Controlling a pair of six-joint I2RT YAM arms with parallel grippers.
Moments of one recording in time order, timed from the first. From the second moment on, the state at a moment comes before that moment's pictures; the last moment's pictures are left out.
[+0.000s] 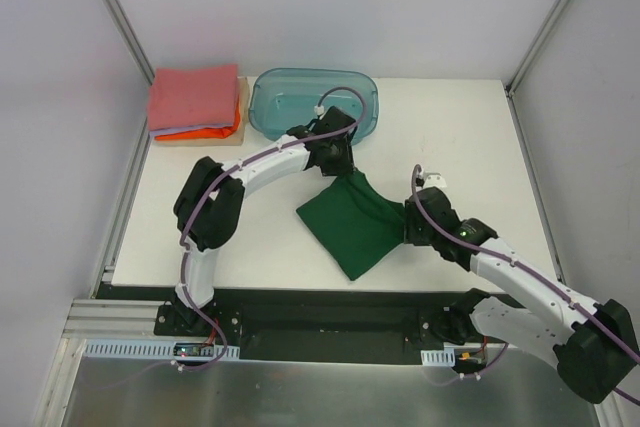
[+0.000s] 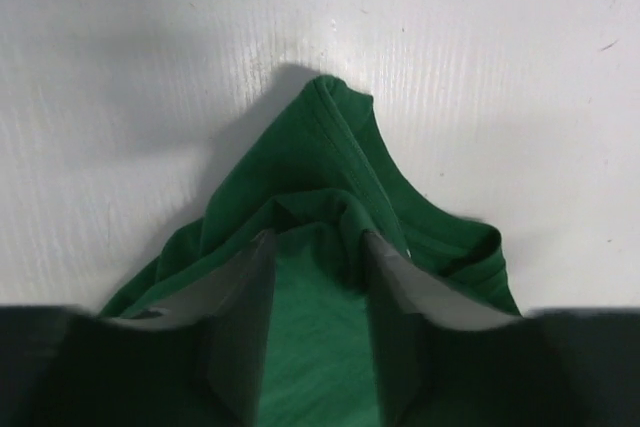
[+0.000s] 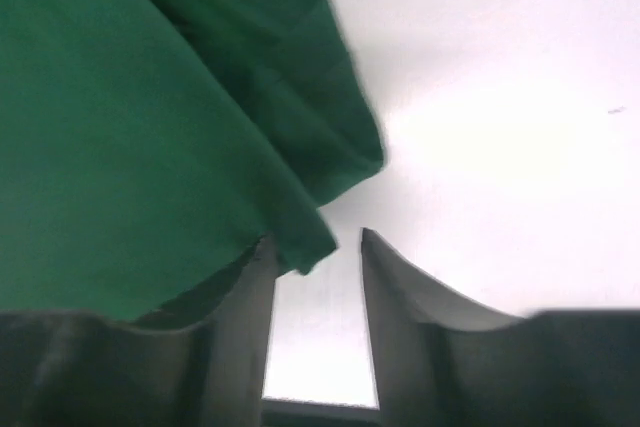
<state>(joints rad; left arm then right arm) -0.72 2.01 1.60 -0.53 -0.04 -0.78 0.66 0.93 0.58 -0.57 0.28 0.51</state>
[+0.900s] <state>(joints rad) -0.73 2.06 1.62 -0.42 0.28 -0.72 0.62 1.07 0.58 -0.42 -0.08 0.40</state>
